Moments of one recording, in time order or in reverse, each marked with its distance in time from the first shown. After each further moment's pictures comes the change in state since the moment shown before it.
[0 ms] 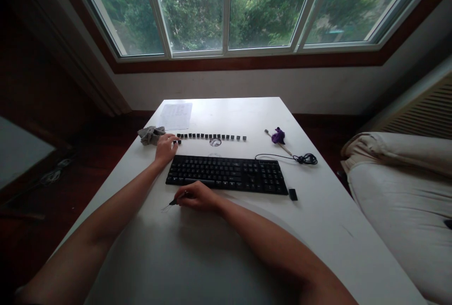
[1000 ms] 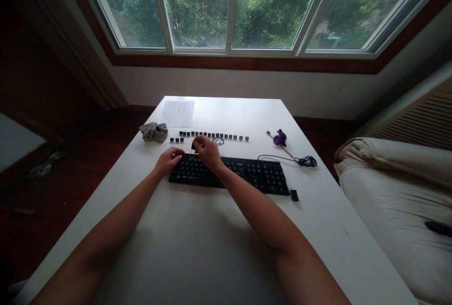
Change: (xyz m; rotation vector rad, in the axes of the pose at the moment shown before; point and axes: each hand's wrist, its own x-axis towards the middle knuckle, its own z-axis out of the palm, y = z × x) left_hand -0.051 -0.006 -0.012 -0.405 -0.219 -0.072; right_hand 0.093 0.007 -0.076 -0.321 0.719 0.026
